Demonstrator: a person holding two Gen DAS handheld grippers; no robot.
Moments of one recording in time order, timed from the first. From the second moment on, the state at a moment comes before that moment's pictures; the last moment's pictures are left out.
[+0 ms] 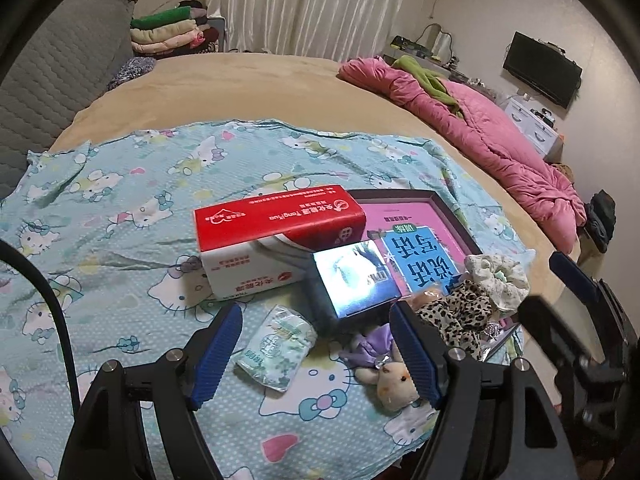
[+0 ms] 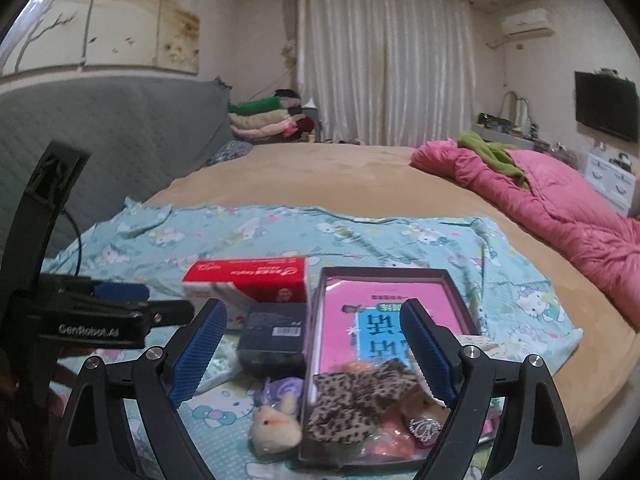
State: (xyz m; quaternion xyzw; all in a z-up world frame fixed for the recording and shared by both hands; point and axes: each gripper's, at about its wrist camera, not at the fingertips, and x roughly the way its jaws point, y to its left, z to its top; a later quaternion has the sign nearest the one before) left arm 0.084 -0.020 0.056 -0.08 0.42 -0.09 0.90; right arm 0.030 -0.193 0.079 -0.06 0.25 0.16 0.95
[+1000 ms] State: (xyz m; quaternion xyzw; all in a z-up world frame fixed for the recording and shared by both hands) left arm 0.107 0.008 -0.039 -0.09 0.50 -0.09 0.86; right arm 0.020 -0.100 -0.052 -0.36 0.35 0.12 0.86
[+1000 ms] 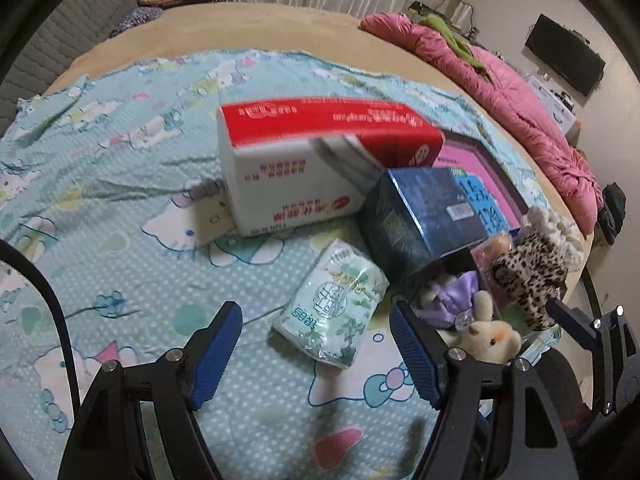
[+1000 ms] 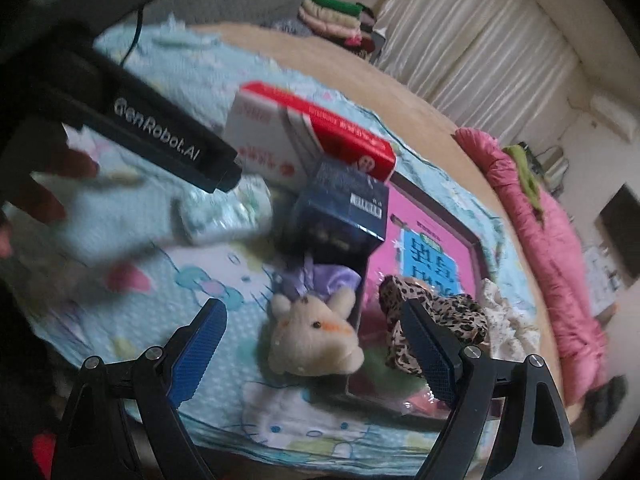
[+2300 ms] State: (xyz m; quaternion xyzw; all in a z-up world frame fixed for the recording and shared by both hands) left arm 0.108 0.004 -0.065 -0.08 0.50 -0.10 0.86; right arm 0.034 -0.138 -0.002 -0.25 0.28 0.19 0.91
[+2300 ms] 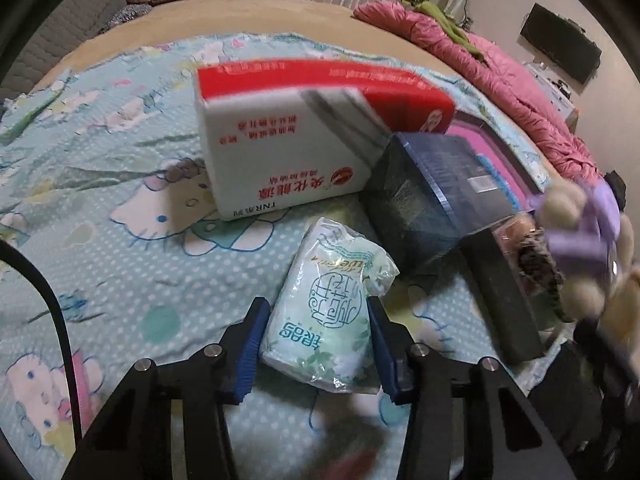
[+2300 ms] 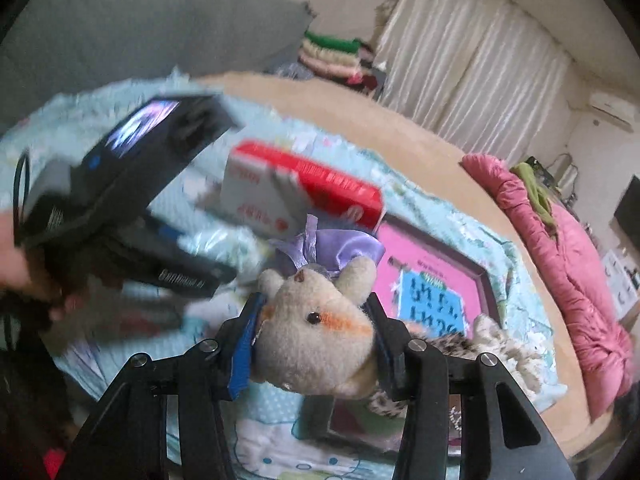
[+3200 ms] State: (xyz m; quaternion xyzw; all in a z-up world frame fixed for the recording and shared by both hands) left arm 0.081 -0.123 0.056 -0.02 0.41 -0.17 0.90; right arm 0.033 -0.287 0.082 -0.05 0.20 0.06 0.98
